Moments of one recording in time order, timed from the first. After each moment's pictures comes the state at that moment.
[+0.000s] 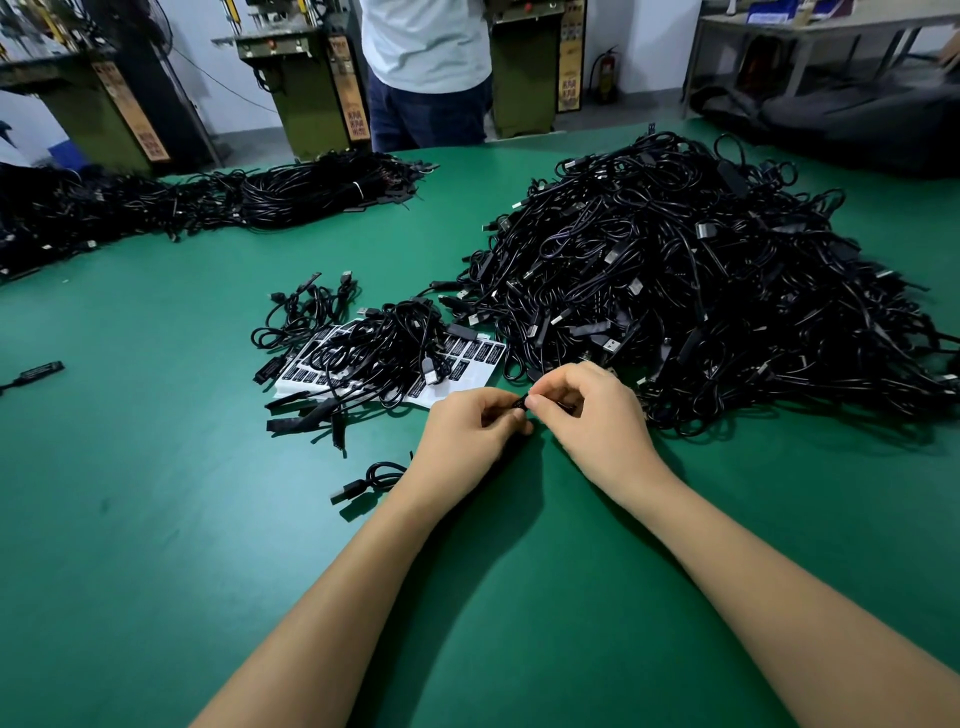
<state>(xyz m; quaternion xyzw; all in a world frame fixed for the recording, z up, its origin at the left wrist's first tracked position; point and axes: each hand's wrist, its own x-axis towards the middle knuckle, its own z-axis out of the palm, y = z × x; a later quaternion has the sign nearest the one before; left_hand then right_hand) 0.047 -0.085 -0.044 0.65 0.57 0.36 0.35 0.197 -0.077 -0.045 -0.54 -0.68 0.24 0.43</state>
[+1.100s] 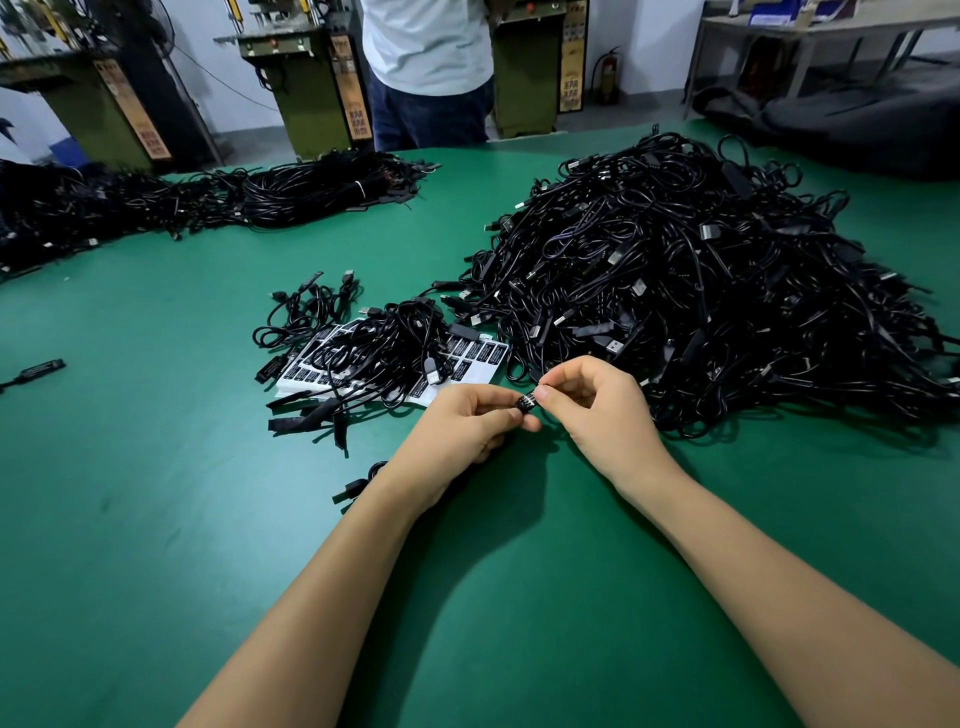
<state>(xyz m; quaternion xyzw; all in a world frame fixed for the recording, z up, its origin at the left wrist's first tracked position) 0.037 -0.079 -0.040 0.54 0.49 0.39 0.56 0.198 -0.071 -0.045 -0.51 -0.61 0.36 0.49</state>
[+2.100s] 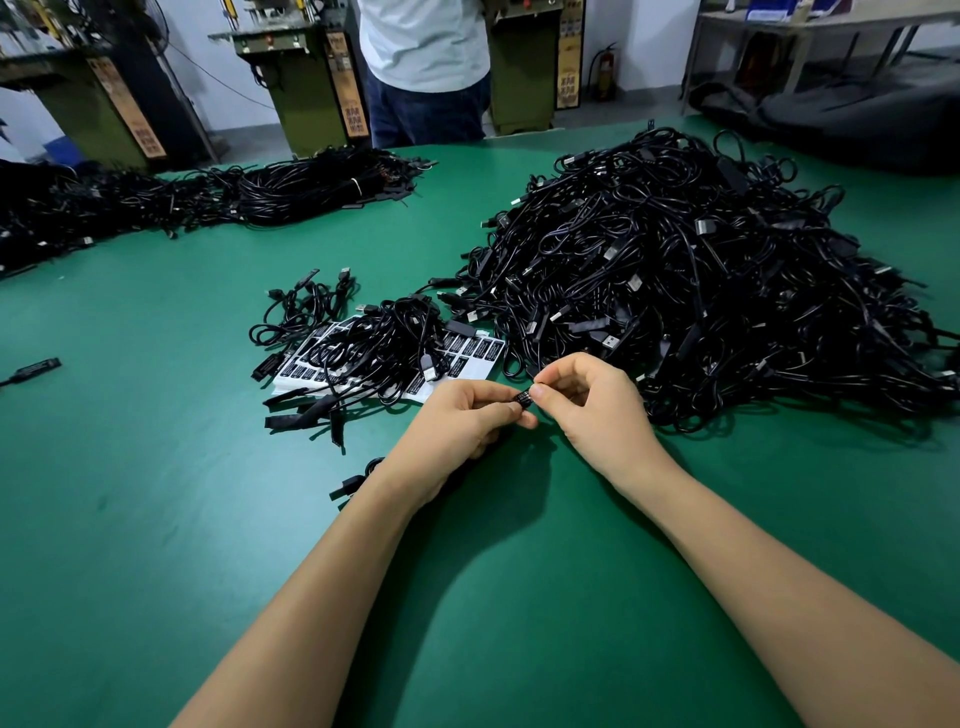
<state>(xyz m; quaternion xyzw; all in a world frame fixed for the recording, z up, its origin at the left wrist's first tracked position) 0.038 -0.080 -0.039 0.55 0.50 0.39 0.55 0.199 -0.072 -0.045 -0.52 -0.63 0.33 0.47</state>
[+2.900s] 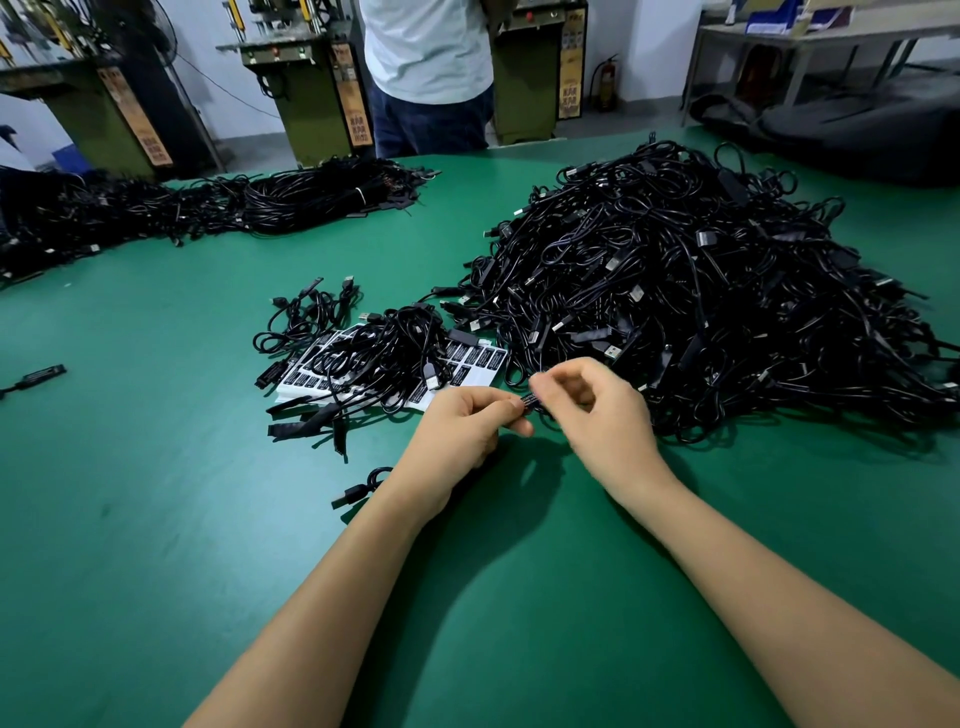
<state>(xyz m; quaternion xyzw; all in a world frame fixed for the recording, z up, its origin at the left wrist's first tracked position) 0.042 -0.082 -0.038 0.54 0.51 0.43 0.52 0.198 -0.071 -0.051 -0.52 -0.61 0.31 0.51</state>
